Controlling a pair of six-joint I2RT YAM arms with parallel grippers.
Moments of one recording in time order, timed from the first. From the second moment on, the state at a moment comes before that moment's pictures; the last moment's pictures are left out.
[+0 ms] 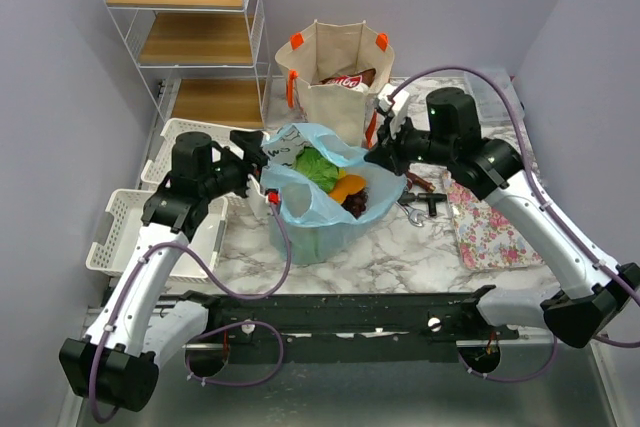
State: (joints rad) left arm -0.25 0.94 0.92 -0.43 0.54 1.70; right arm 0.59 1.28 1.44 -0.63 -0.39 -0.25
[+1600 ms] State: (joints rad) left arm -0.69 0.92 0.75 -0.94 0.40 1.01; right arm 0.59 1.02 0.98 -0.75 -0.44 -0.30
